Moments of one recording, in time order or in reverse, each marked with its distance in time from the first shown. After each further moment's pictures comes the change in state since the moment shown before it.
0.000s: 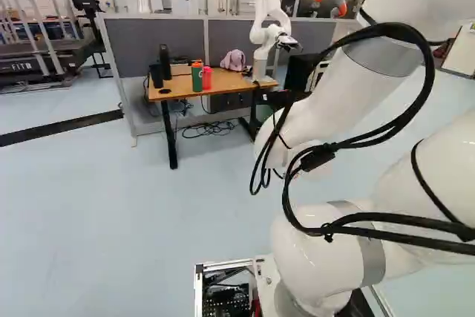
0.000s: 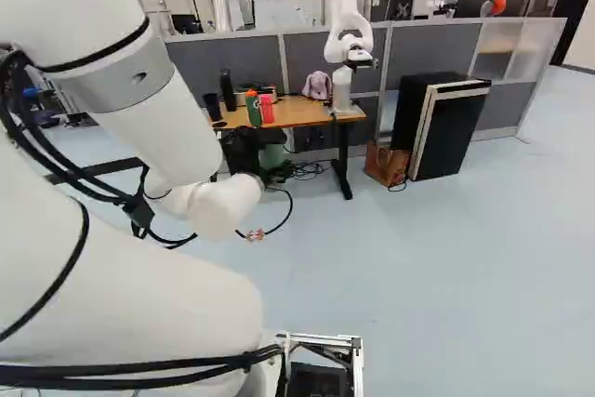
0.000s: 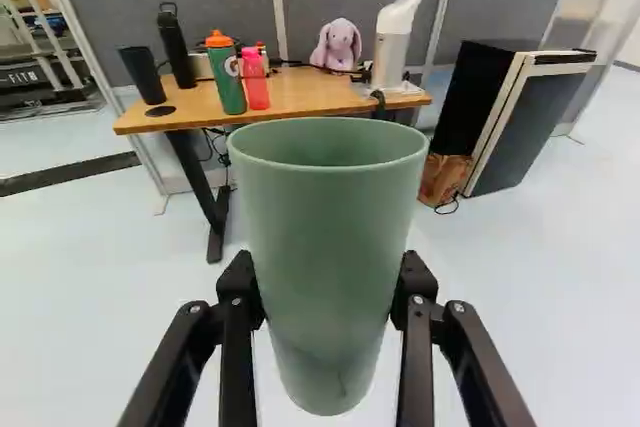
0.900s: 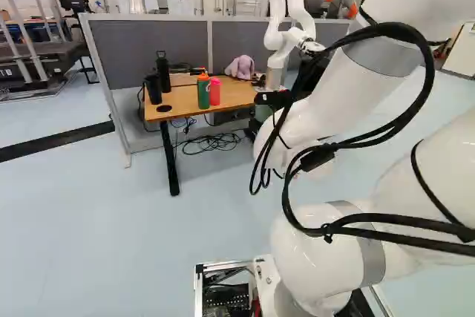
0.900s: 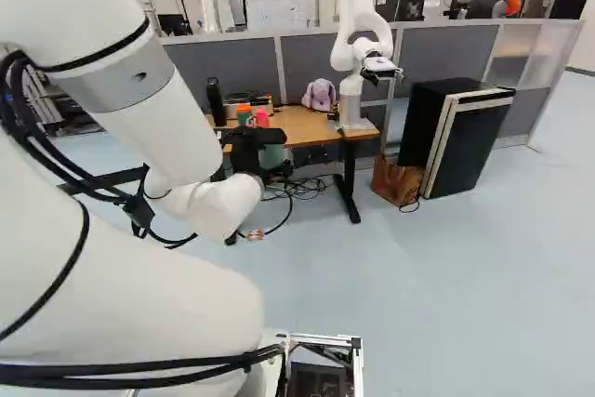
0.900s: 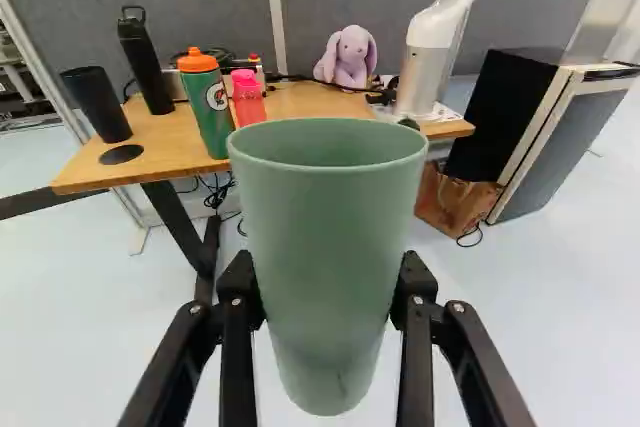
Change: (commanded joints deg) arm 0.0 0.0 0.0 0.0 0.0 0.0
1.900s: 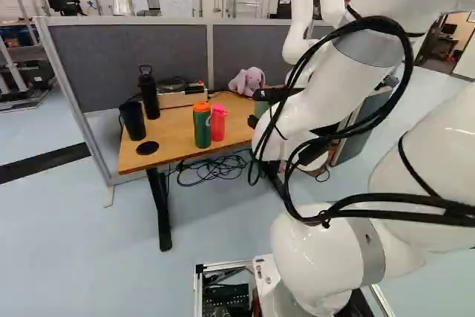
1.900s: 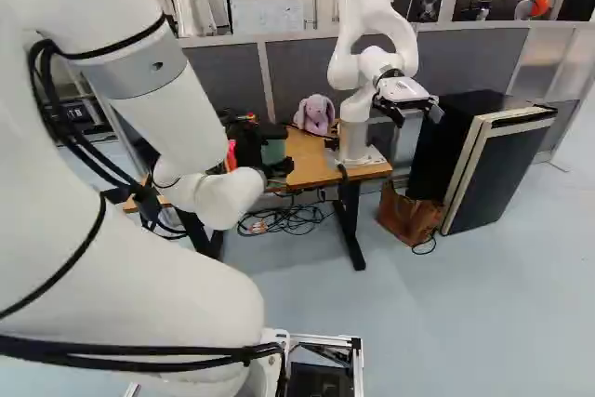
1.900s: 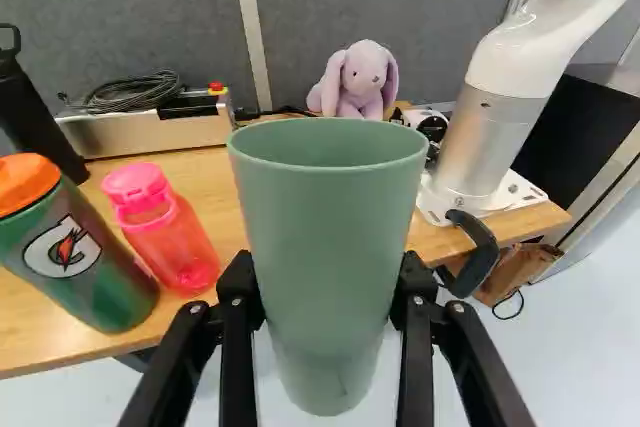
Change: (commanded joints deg) arm 0.0 -4.8 -4.2 0.0 0.0 0.0
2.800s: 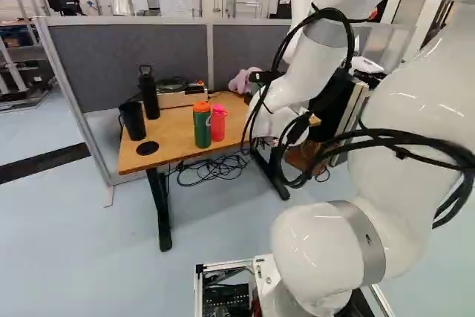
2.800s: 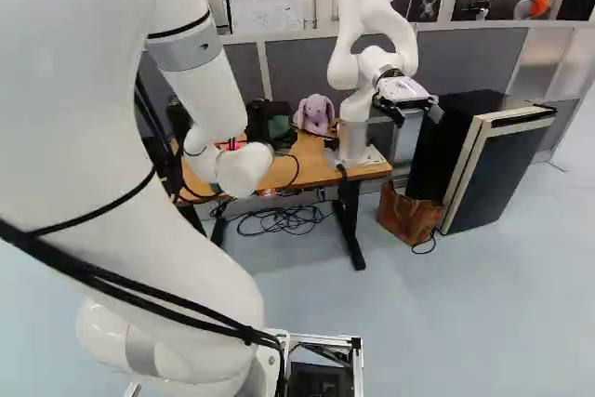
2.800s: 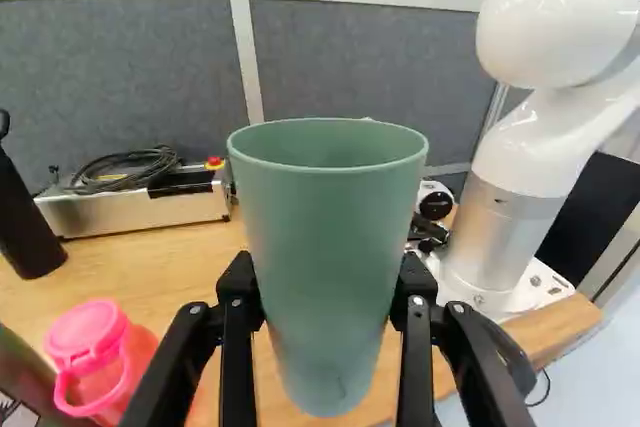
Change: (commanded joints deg) arm 0.0 -13.8 -13.4 0.0 12.4 0.0
